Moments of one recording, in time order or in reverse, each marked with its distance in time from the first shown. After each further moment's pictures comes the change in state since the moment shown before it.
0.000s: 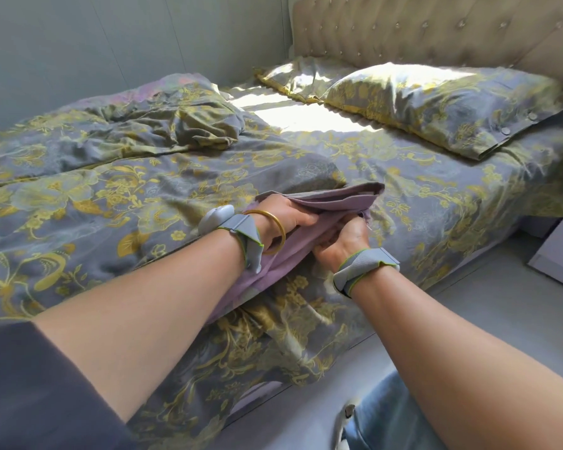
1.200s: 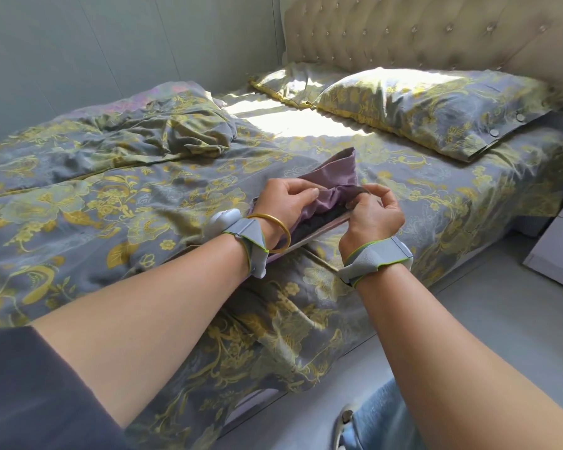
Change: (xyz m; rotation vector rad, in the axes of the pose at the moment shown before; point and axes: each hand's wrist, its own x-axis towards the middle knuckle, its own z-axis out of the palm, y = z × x) left_hand 0.004 0.022 0.019 -0.129 0.199 0.327; right_hand -0.006 -0.047 0.003 -0.147 0.201 -0.648
